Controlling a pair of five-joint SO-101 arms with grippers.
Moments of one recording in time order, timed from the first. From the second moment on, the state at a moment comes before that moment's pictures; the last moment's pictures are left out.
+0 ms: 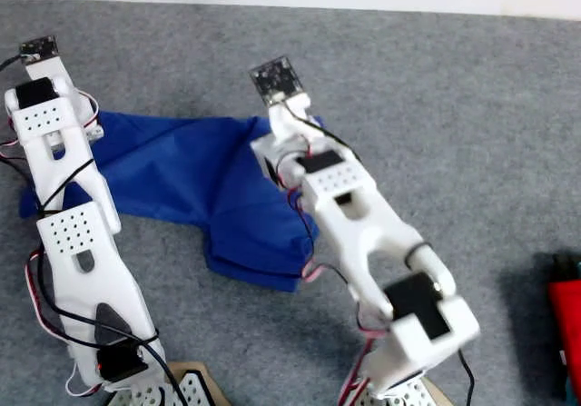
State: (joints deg) left arm -29.2 68.8 -77.6 90.2 3.1; right arm -27.4 9.3 17.4 23.4 6.4
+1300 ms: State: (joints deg) left arm -36.4 72.7 -78.3 87.3 3.2; right arm -32.0 -28.0 34.3 55.6 17.5
